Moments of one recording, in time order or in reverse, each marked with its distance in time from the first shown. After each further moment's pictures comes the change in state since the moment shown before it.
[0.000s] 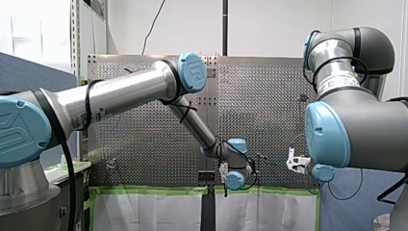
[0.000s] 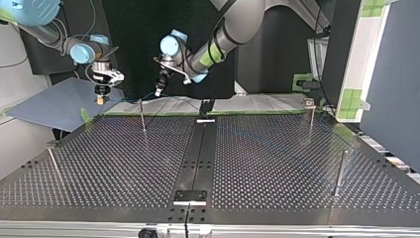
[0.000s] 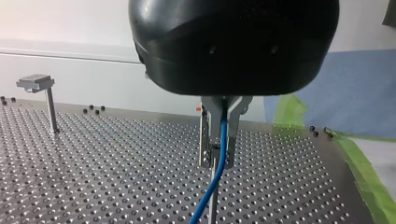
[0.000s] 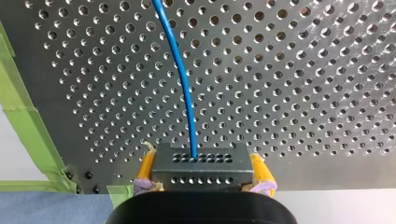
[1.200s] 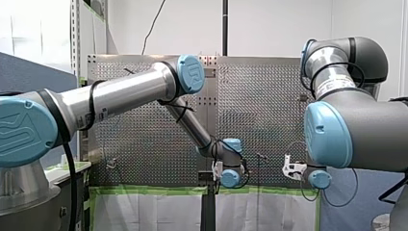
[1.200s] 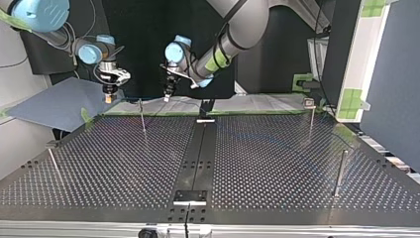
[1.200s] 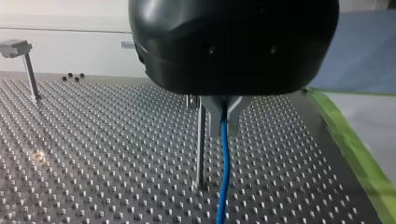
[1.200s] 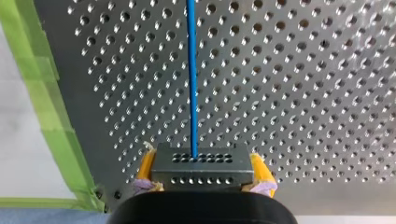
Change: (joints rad) left arm 0.050 -0.001 0.000 -0.034 -0.048 0.075; right arm 0.027 0.066 -0.033 -0.015 -0.012 -0.014
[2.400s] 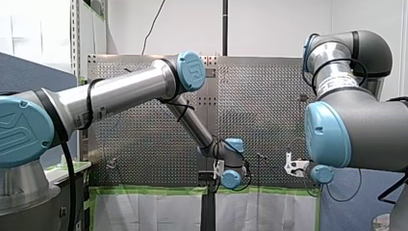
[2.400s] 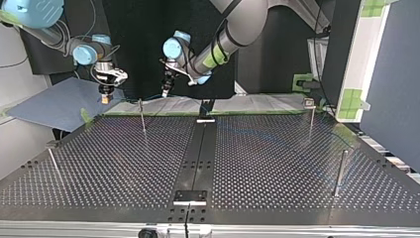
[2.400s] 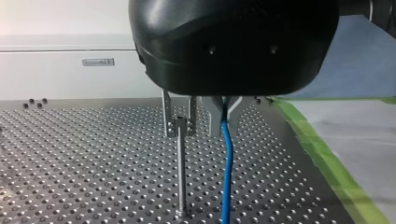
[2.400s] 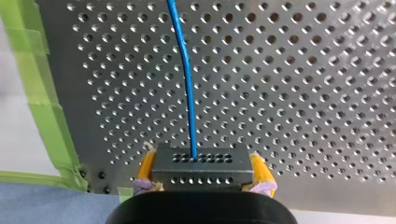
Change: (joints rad) left arm -0.028 0.015 -0.025 -0.020 0.006 0.121; right arm -0.021 -0.045 0.016 0.052 -0.005 -0.079
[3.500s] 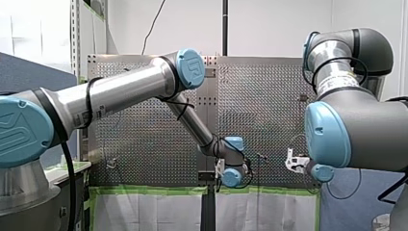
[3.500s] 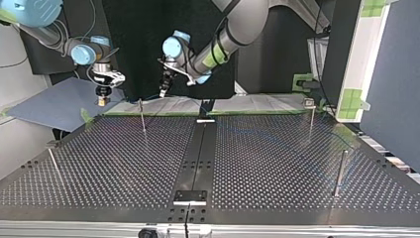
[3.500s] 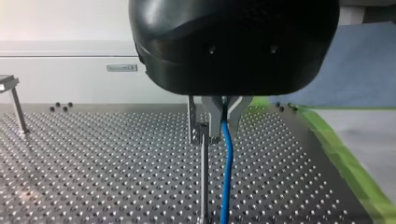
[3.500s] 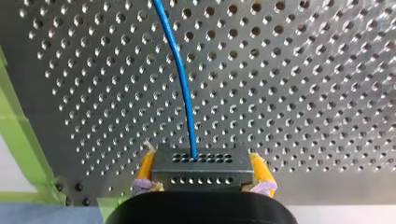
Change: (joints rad) left arm -0.001 0.017 -0.016 0.034 0.017 -0.049; right arm 0.003 -0.012 0.000 -0.050 -0.003 0.073
